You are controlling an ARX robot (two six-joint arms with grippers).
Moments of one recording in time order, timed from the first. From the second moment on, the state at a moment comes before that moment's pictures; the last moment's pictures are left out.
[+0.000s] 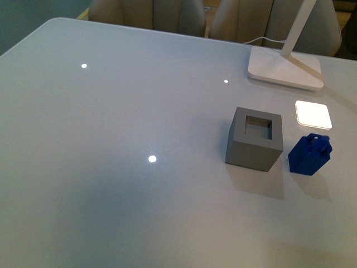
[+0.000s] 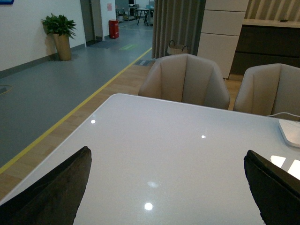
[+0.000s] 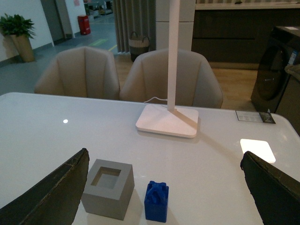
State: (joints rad) left arm 0.00 0.00 0.01 0.00 0.00 0.00; right arm 0.04 0.24 0.15 -0.24 0.12 0.06
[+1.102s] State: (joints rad) left arm 0.00 0.00 0.01 0.00 0.00 0.00; right arm 0.00 2.12 1.01 0.03 -0.02 0.19
